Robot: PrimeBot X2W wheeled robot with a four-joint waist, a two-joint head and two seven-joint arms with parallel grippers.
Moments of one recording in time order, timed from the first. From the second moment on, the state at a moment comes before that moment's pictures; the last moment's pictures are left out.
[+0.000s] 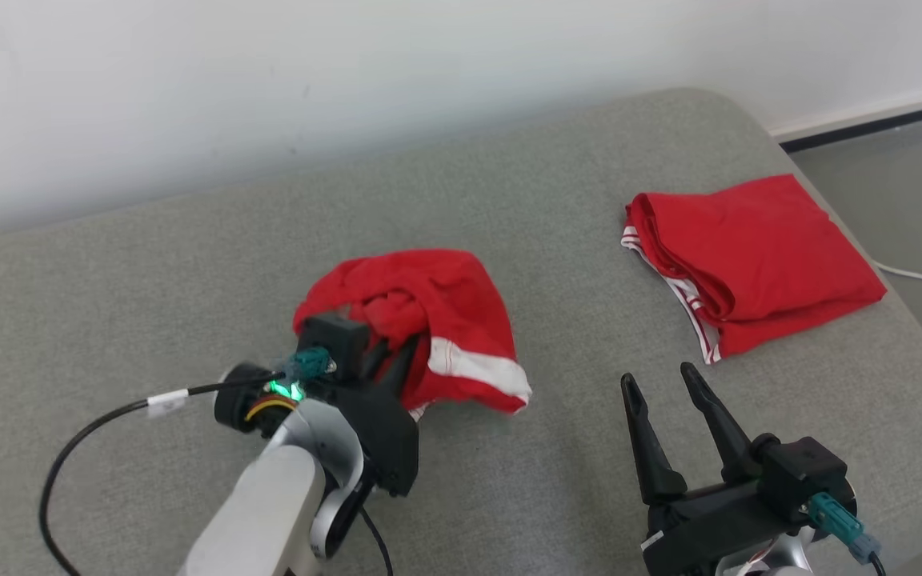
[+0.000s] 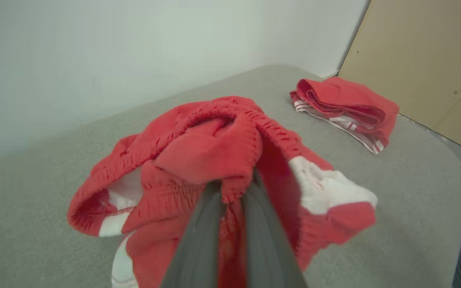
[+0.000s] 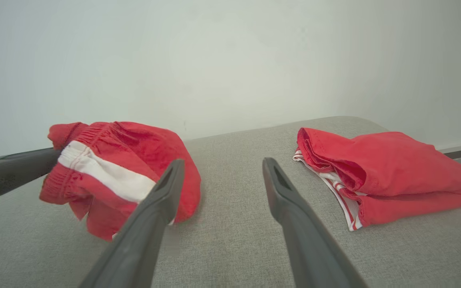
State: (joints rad) left arm -0.56 0.11 -0.49 0.48 -0.40 -0.10 0.09; right arm -0.06 -0.06 0.10 0.03 0.17 0.13 -0.10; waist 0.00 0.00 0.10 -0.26
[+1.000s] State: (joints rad) left arm -0.31 0.15 -0.33 0.42 -0.53 -0.03 -0.25; right arm -0.01 -0.05 0.03 0.06 0.17 0.13 -0.10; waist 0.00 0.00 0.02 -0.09
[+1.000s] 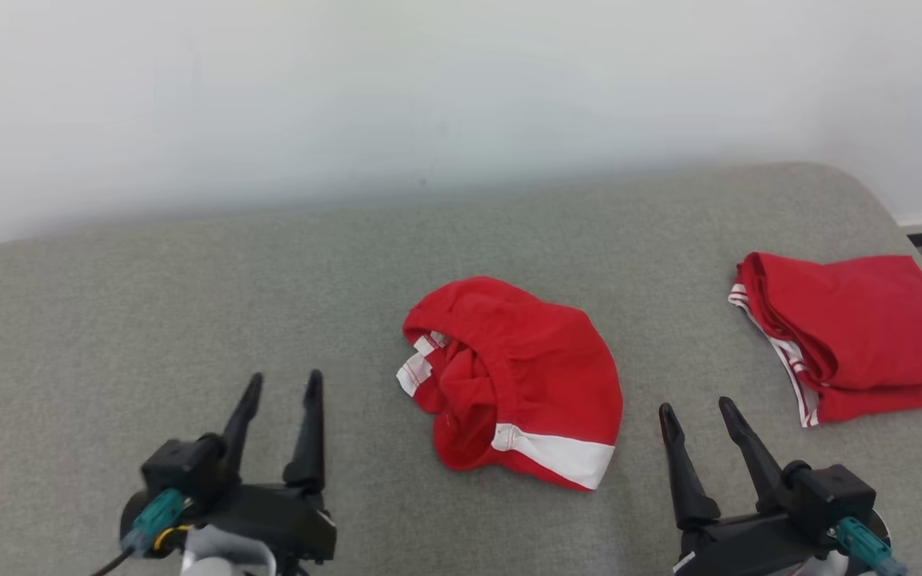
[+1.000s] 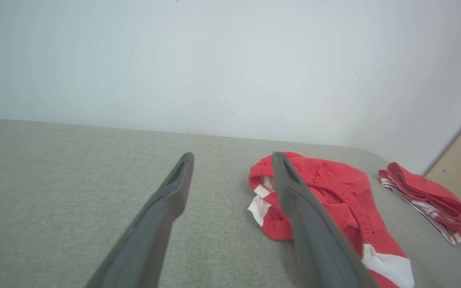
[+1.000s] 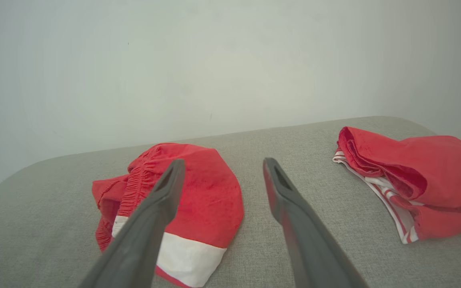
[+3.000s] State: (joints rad) left arm 0.08 0.06 0.04 0.20 -0.15 -0.09 -0.26; right arm 0.06 -0.06 -0.06 0.12 0.14 0.13 -0.17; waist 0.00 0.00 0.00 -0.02
